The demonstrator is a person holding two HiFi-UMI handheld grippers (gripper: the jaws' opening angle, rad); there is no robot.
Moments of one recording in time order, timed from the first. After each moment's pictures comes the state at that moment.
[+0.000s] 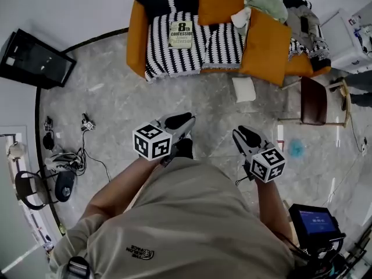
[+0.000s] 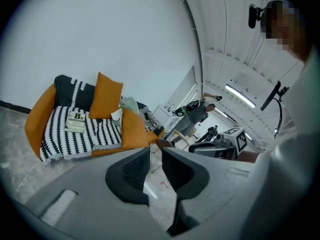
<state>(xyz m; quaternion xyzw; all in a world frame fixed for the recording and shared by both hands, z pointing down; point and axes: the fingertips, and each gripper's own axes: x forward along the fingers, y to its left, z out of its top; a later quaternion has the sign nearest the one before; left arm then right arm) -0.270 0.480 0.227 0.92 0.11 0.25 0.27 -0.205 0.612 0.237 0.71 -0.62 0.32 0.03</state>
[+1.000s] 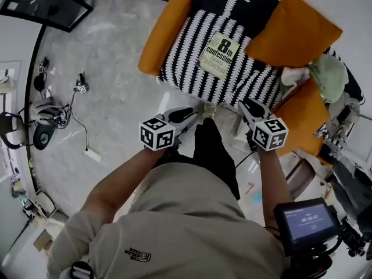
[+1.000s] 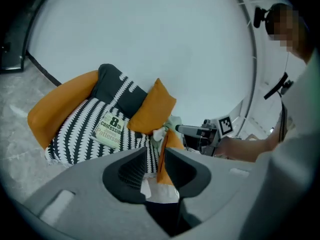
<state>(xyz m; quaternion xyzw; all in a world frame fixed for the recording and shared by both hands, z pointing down) -0.073 0.167 0.375 0.87 -0.09 0.22 0.43 0.093 0.185 0.373 0.57 -0.72 0.38 0.14</state>
